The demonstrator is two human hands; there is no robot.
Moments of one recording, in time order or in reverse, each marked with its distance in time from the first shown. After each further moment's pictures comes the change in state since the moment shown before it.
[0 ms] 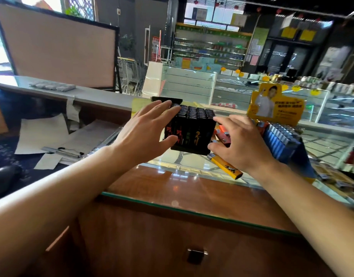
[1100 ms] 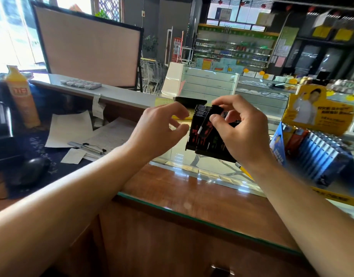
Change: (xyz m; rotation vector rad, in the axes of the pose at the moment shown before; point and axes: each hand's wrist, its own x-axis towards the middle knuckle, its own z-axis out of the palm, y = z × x) left_hand -0.007 -0.010 -0.016 -0.397 0.184 -0.207; right_hand 0.037 -0.062 0.024 0.605 0.344 -0.089
